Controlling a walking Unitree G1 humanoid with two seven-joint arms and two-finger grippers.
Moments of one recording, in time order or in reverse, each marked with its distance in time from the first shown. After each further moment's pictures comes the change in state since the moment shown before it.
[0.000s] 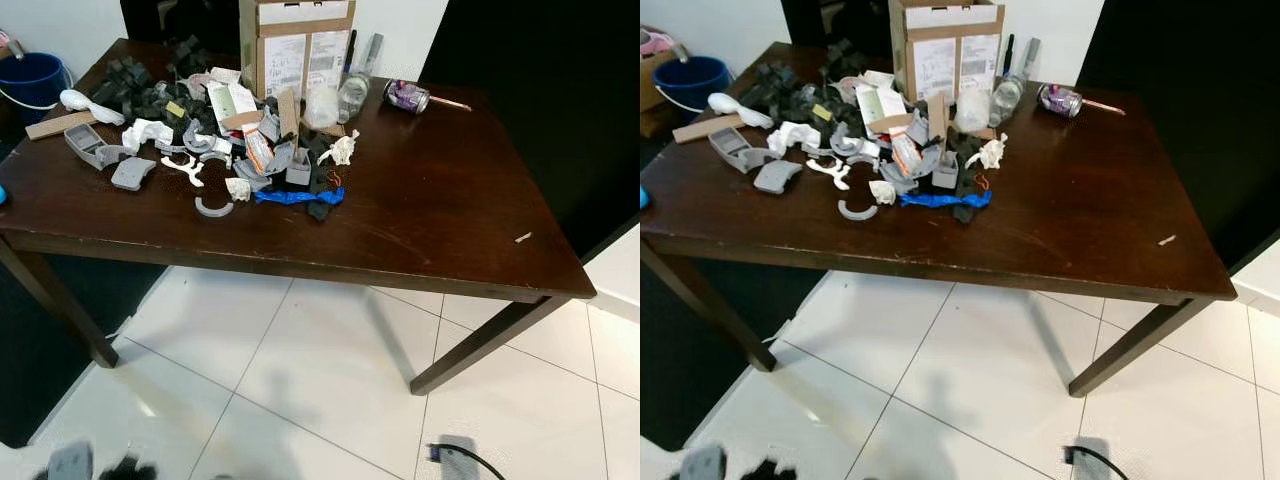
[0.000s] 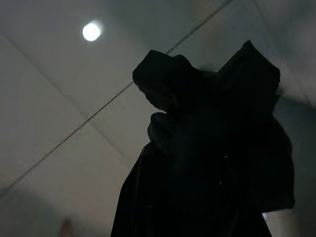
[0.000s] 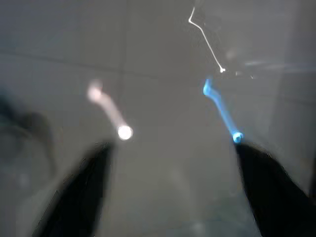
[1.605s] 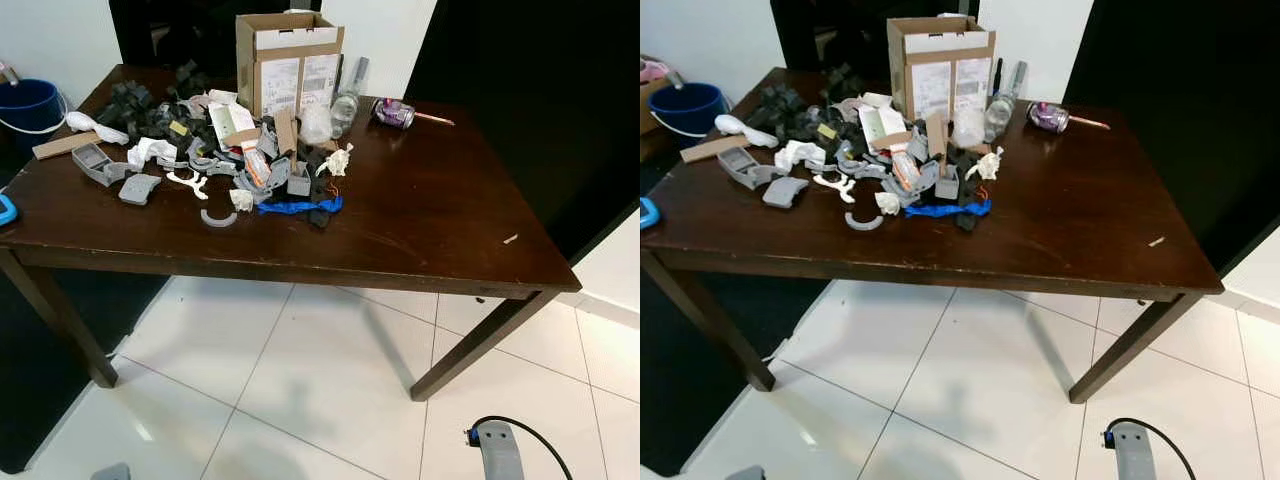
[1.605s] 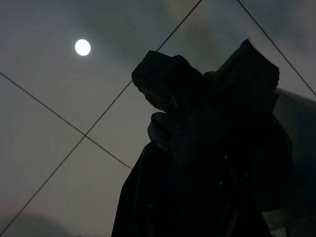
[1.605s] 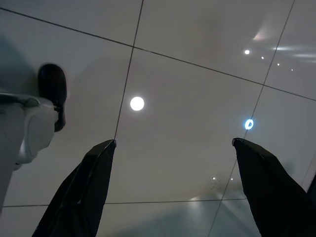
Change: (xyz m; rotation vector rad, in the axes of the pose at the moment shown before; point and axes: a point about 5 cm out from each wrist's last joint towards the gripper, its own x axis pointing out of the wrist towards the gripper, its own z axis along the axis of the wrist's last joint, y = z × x) left arm 0.013 -0.053 -0.003 0.152 0.014 -0.114; right arm 0.041 -0.087 -0.002 -0.081 -0.175 0.193
